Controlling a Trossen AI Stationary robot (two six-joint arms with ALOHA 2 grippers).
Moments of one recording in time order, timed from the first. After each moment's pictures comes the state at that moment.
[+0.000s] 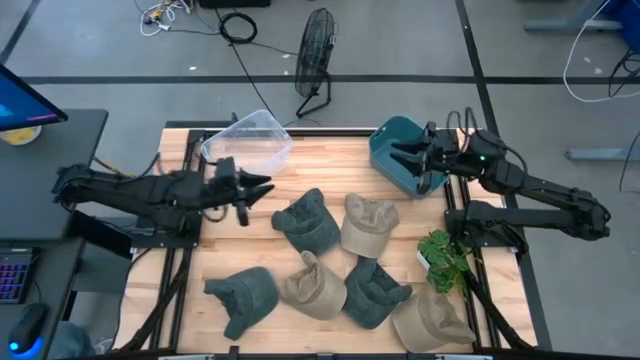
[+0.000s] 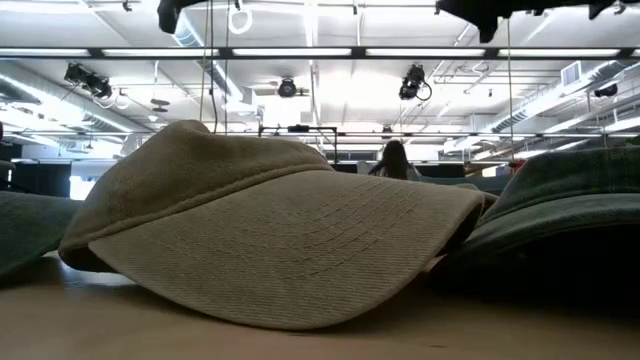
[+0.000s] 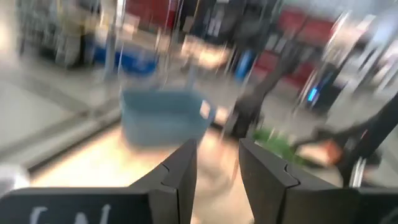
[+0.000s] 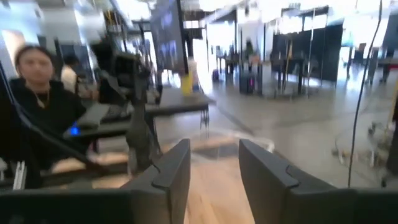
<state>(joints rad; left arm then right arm) -0.16 0.86 0.80 -0.11 -0.48 -0.37 -0.39 0.70 0.70 0.03 -0.18 0.06</state>
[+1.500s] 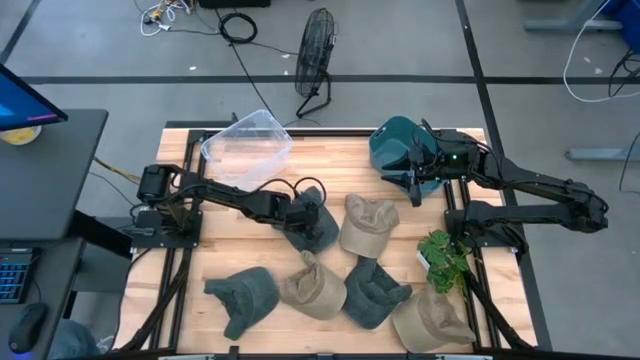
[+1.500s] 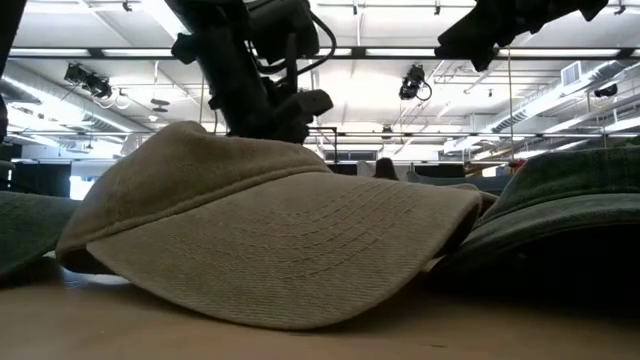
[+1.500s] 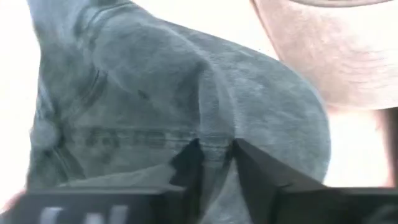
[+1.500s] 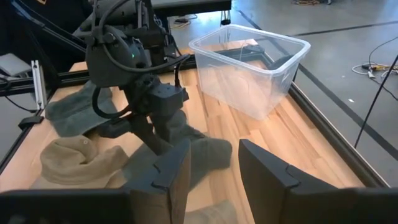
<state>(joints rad) -0.05 1.79 1.09 -0.35 -0.17 -0.84 -0.36 0.81 0.77 -0.32 -0.25 -0.02</state>
